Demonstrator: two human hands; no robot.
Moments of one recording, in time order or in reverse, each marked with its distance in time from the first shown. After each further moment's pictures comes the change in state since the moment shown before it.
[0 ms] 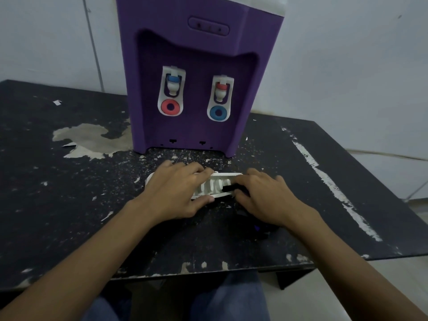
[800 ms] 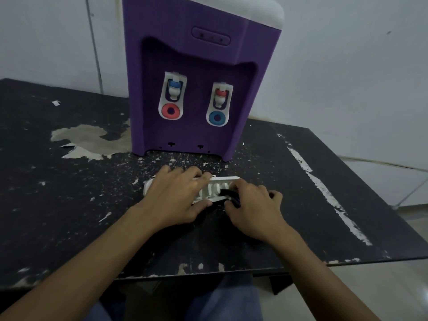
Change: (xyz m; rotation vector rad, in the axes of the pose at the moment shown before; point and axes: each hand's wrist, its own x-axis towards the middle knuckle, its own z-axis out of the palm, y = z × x) left_hand -0.004 0.011 -0.002 0.047 0.007 -0.044; right_hand -0.016 -0.029 0.010 0.183 0.142 0.241
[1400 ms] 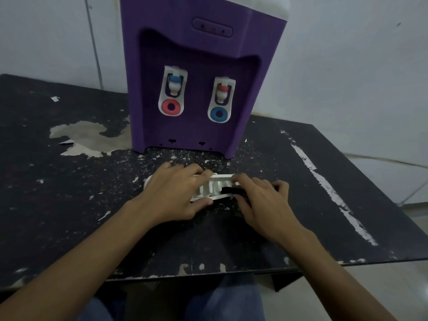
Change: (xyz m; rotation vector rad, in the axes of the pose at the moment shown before) left_hand 0.005 -0.008 0.001 -0.056 -0.017 0.037; right_hand 0.003 0.025 0.003 -0.117 0.096 -0.223
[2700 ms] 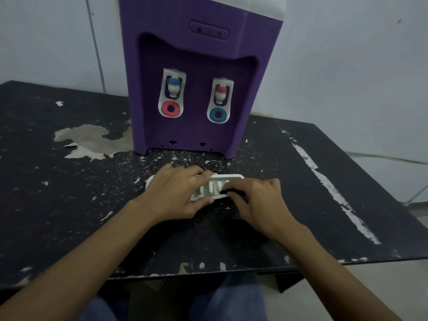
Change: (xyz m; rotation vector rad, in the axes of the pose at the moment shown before) left_hand 0.001 -0.001 0.004 -0.031 0.031 0.021; right_hand 0.008 -0.001 0.008 0.170 0.100 -0.086
